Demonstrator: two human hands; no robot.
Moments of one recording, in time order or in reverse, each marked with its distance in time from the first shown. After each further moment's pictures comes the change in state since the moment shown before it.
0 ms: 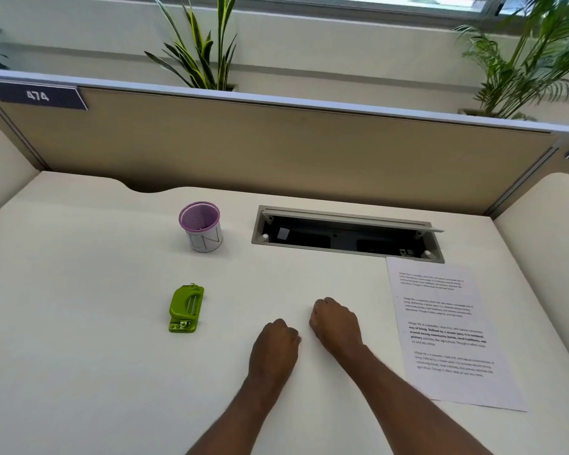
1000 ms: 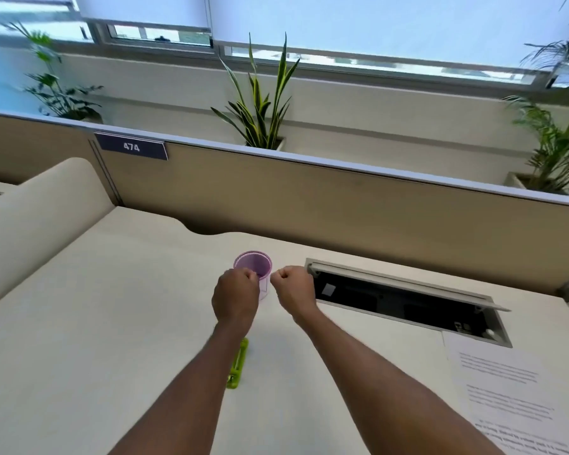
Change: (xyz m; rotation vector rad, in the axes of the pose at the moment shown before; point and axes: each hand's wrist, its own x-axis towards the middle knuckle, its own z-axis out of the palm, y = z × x) left_hand 0.108 -0.083 -0.184 -0.188 0.599 -0.464; right_hand 0.112 -0.196 -0.097 0.900 0.034 0.003
